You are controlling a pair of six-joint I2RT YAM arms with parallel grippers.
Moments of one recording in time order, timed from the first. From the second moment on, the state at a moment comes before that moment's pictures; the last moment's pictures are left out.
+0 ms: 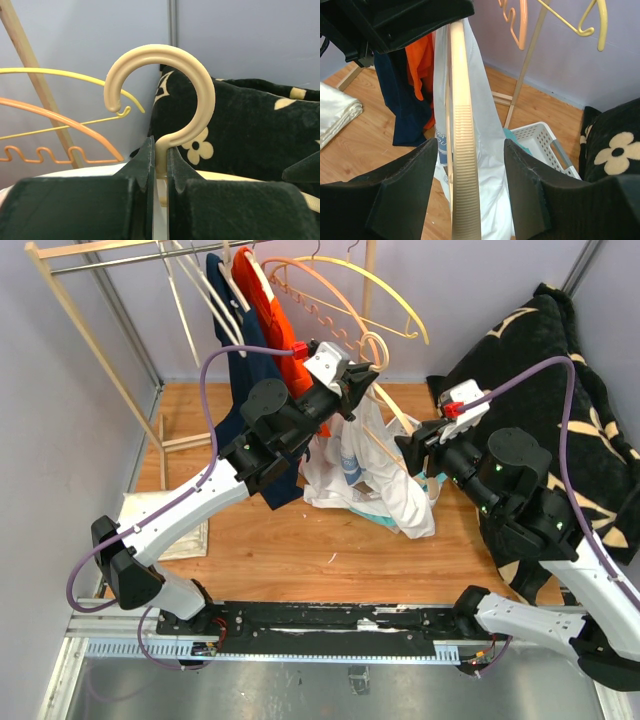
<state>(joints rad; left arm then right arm) -0.86 1.46 1.49 0.28 -0.01 0.08 0.85 0.91 1.39 -0.56 0.32 -0.04</state>
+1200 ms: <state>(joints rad) -0.86 1.45 1.49 0.28 0.02 0.06 0.85 0.98 1.39 -0.55 0.33 -0.03</state>
